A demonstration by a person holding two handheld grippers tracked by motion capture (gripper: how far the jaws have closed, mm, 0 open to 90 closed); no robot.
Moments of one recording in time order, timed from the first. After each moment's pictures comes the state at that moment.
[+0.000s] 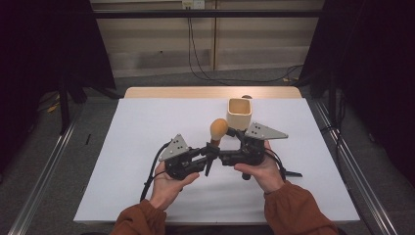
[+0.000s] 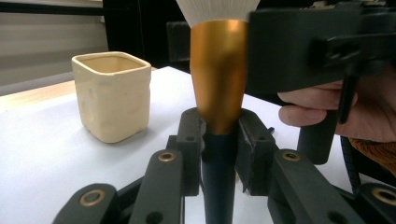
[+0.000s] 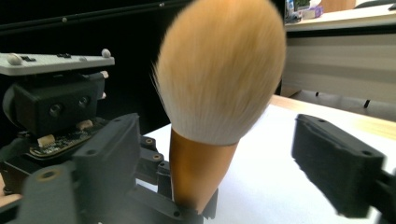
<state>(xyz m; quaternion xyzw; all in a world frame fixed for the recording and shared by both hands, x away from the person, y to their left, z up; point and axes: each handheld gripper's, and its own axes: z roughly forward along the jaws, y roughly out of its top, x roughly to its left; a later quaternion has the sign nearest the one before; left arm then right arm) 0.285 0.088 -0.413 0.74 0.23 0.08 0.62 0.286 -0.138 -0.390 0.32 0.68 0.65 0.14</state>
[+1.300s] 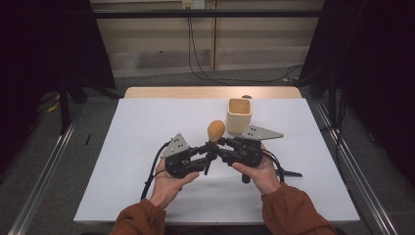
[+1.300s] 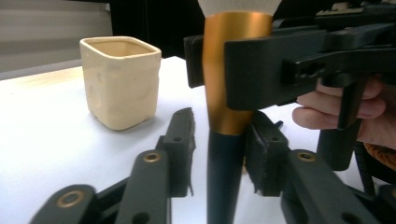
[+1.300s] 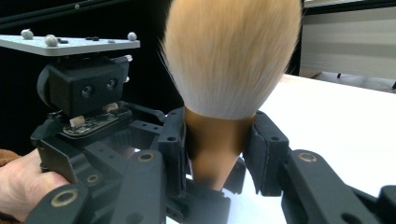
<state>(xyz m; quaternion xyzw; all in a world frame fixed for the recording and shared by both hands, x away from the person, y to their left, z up) 0.293 0.088 -0.423 0.75 0.25 0.07 0.61 0.287 -0.135 -0.399 0.31 0.70 0.64 0.10</state>
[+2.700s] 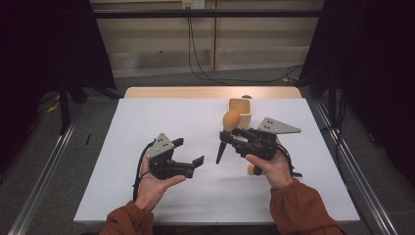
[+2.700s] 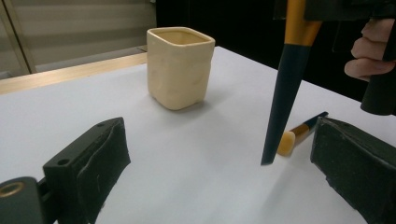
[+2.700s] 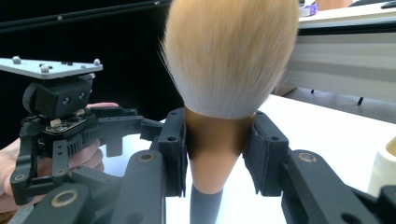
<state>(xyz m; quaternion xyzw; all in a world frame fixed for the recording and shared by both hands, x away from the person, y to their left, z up) 0.291 0.128 -0.417 0.75 0.30 0.13 0.57 0.293 -0.169 -0.384 0.32 0.68 0.64 0.14</state>
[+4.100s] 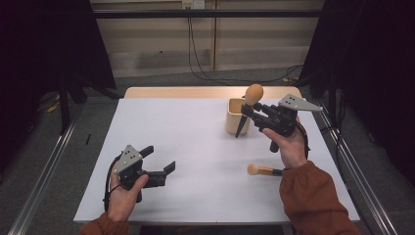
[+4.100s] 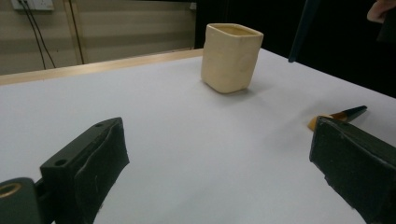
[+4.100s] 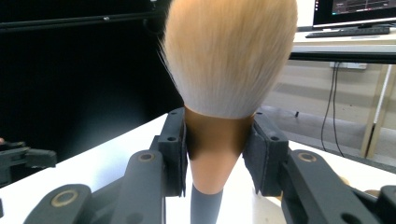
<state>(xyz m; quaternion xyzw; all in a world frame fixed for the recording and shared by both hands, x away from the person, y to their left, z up) 0.268 0.196 -0.428 0.73 0.35 0.18 0.56 0.332 -0.216 -0.350 0.36 0.66 0.62 0.23</state>
